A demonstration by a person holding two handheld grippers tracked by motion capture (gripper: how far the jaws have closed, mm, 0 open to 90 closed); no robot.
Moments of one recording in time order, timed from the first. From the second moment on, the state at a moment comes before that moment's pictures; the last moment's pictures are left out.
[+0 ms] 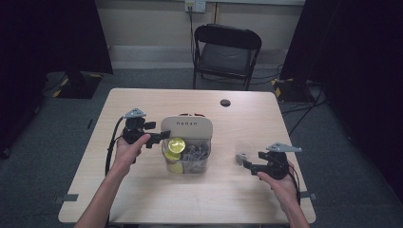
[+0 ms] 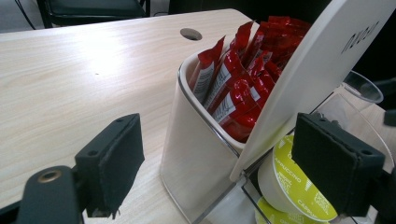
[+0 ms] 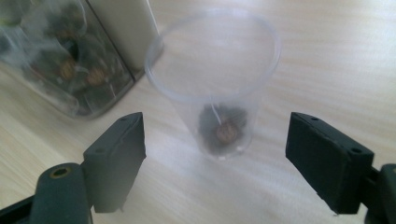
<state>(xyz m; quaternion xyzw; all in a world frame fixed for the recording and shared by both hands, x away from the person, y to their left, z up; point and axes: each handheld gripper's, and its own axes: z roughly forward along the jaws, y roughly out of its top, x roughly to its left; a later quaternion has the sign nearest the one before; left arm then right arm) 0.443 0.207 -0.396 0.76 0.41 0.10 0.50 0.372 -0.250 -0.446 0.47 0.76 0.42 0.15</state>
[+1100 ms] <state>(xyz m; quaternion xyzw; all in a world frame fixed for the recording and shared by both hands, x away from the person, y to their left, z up) 0.438 0.235 -0.376 0.74 0.42 0.13 0.52 0.369 -0.241 -0.499 0.46 0.79 0.34 0.21</state>
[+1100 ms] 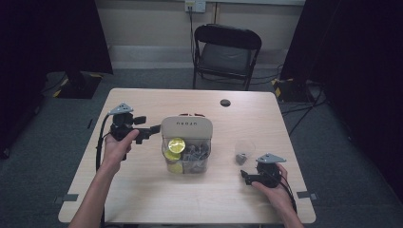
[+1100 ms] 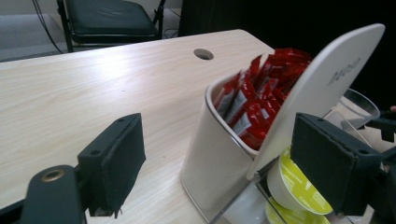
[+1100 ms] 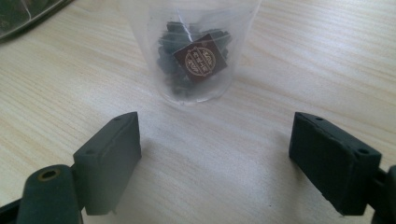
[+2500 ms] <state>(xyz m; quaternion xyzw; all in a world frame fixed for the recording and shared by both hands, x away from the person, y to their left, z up) 0.454 0.228 -0.385 0.71 0.44 0.13 0.53 0.367 -0.242 -0.500 0.47 0.79 0.34 0.21</state>
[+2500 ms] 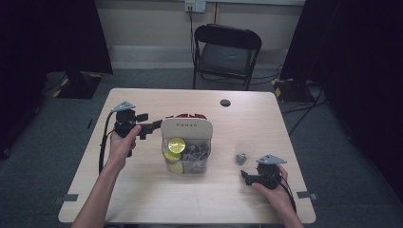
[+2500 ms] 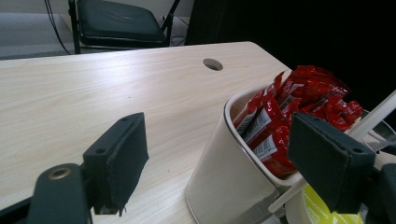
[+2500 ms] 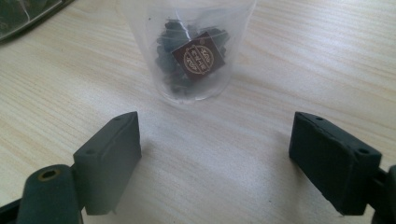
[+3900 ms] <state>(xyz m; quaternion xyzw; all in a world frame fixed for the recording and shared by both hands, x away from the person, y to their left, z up) 0.446 0.221 -0.385 0.73 0.42 0.11 0.53 0.367 -0.242 -0.500 0.47 0.79 0.34 0.21</state>
